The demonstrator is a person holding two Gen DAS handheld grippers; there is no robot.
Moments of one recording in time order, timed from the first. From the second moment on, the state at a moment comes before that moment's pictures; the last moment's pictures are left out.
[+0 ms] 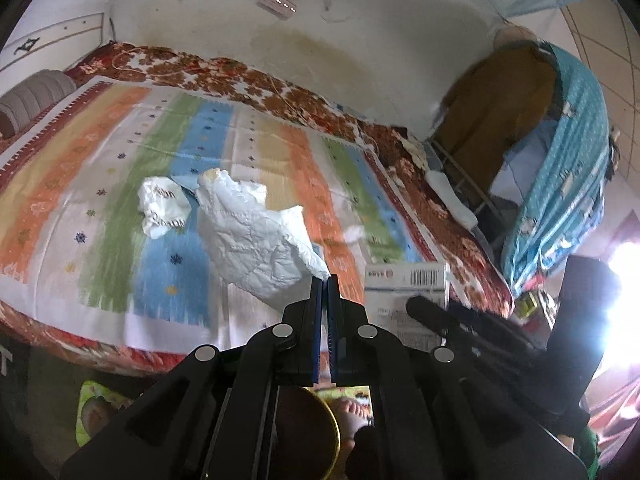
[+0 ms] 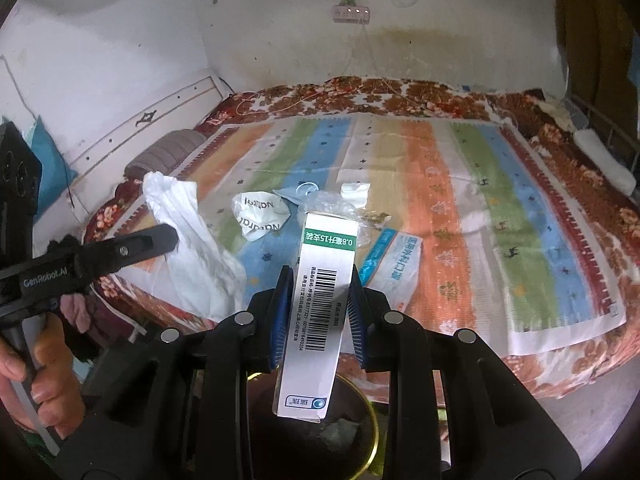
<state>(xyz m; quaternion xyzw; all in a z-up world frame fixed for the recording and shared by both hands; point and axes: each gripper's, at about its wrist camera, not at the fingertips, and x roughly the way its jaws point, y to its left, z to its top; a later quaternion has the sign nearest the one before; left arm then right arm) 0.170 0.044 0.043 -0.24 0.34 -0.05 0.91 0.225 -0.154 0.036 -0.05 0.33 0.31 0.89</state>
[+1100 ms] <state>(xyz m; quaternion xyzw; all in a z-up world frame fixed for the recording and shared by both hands) 0.119 0.012 -0.055 -0.25 0.52 0.01 0.82 0.159 -0.156 -0.063 -0.10 0.45 0.29 0.84</state>
